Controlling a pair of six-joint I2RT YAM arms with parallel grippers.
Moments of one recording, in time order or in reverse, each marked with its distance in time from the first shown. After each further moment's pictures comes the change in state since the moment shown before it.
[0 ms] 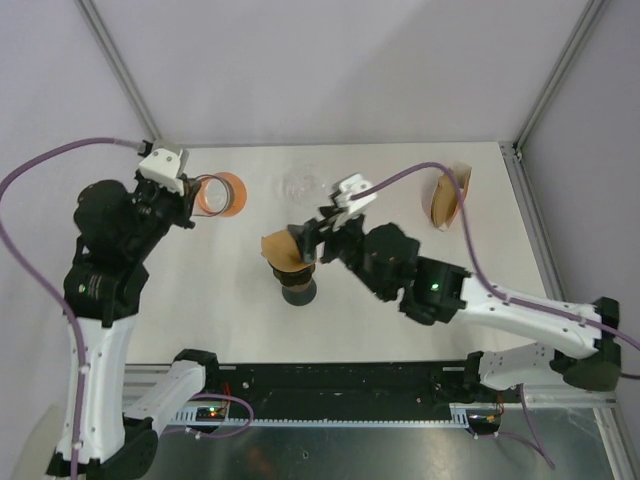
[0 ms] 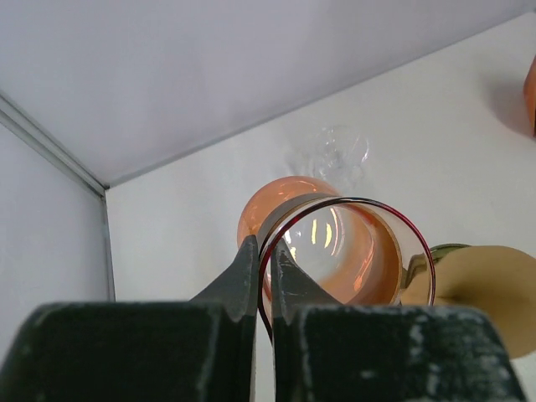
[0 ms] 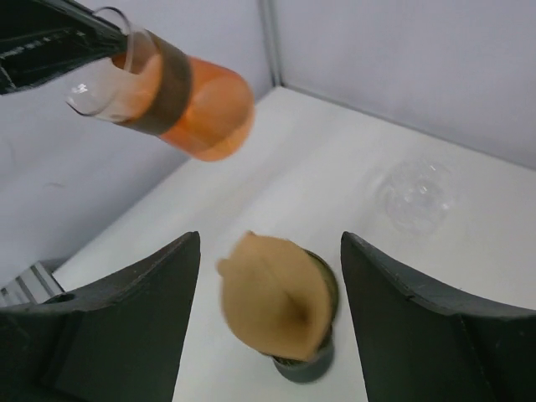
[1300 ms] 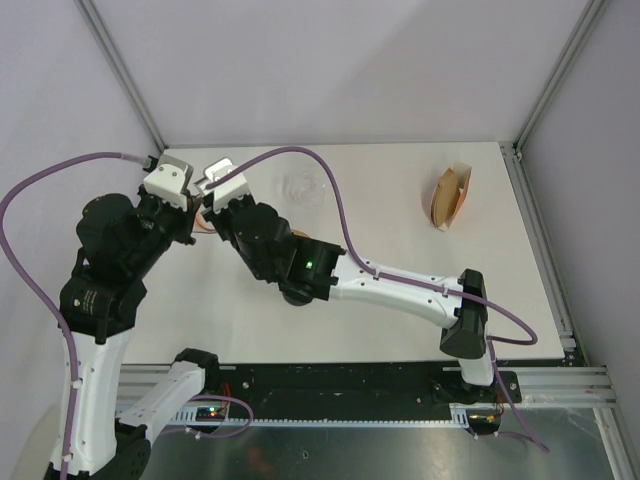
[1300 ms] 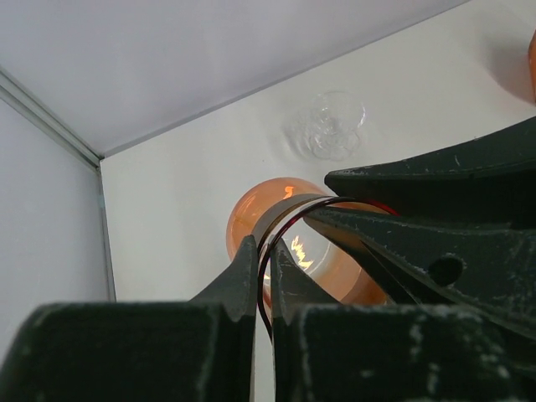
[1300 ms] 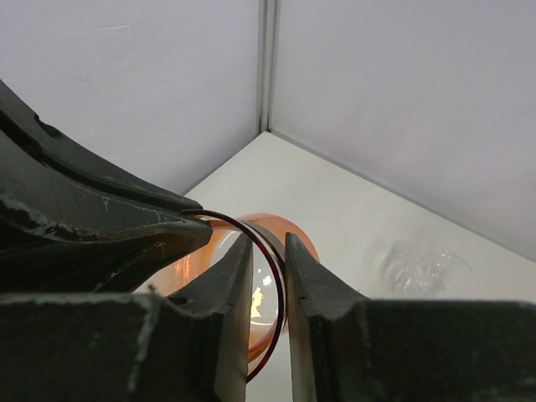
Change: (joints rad) left arm -0.087 -0.082 -0.005 -0.114 -0.090 -0.008; right arm 0.106 0.726 0.761 0.045 0.182 -0.259
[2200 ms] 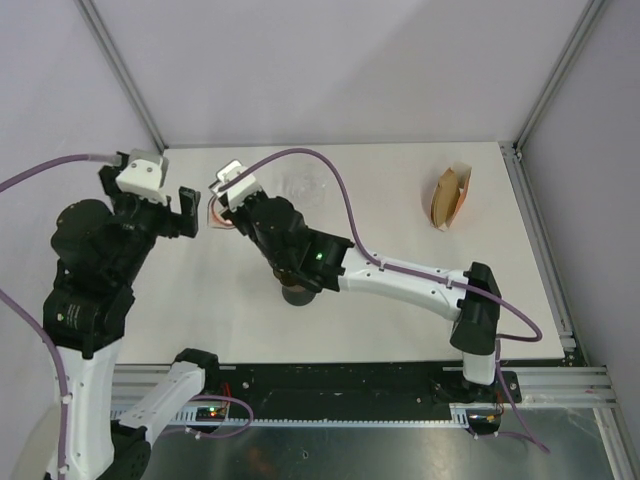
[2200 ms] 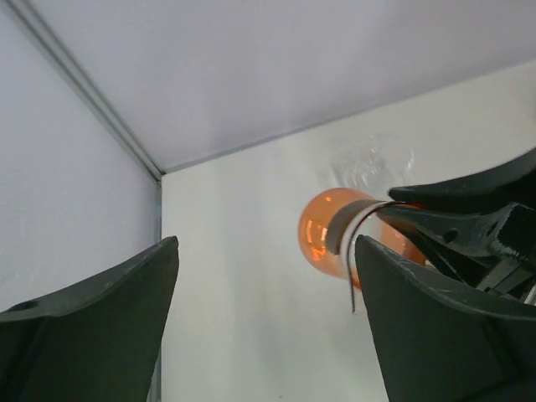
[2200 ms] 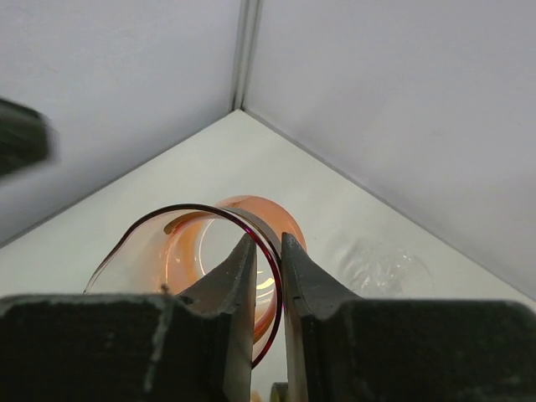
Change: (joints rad) left arm 0.002 0.003 0.079 0.015 -0.110 0.010; right arm -0.077 -0.061 -0.189 0.088 -0.122 -0.113
